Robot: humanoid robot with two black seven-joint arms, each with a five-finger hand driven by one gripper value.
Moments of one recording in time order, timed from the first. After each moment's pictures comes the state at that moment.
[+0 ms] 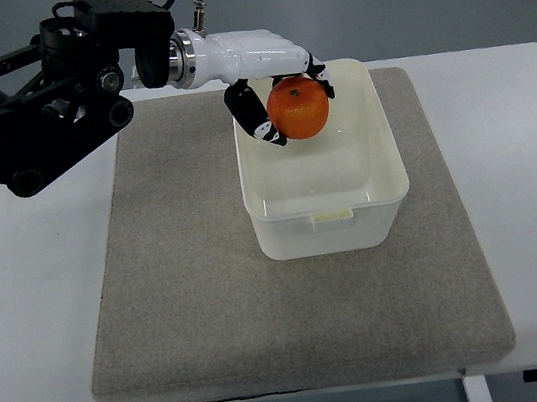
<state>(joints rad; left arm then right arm) -1.30 0.35 -0.38 -1.13 1.66 -0.41 -0.23 0.01 0.00 -0.05 0.21 0.03 -0.18 0.18</state>
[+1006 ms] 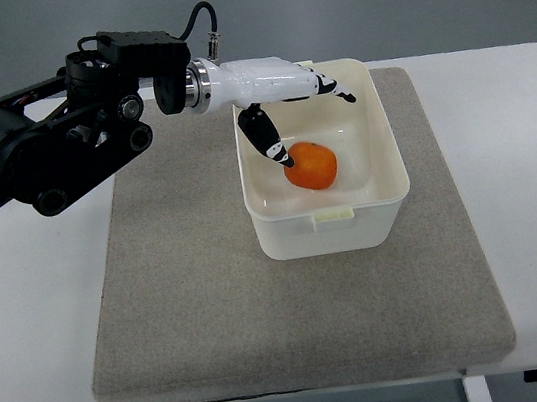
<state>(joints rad) -1.24 0.31 -0.38 -1.10 1.64 -0.35 -0.23 0.01 0.00 -0.05 0.21 0.03 -0.18 0.18</state>
